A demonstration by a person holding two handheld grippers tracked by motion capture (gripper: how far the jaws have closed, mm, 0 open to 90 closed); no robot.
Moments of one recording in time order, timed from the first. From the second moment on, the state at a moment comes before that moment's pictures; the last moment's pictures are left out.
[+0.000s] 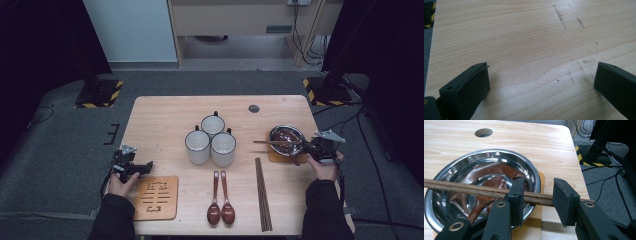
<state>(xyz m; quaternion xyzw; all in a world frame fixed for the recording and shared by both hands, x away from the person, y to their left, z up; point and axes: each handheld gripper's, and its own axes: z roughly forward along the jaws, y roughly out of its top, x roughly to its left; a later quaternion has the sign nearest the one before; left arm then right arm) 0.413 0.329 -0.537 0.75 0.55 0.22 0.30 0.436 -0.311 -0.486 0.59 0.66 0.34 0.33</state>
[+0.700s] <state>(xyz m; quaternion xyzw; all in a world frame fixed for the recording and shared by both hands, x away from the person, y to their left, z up) 0.413 0.329 -0.537 0.75 0.55 0.22 0.30 0.435 -0.308 -0.485 0.58 0.66 0.34 0.33</state>
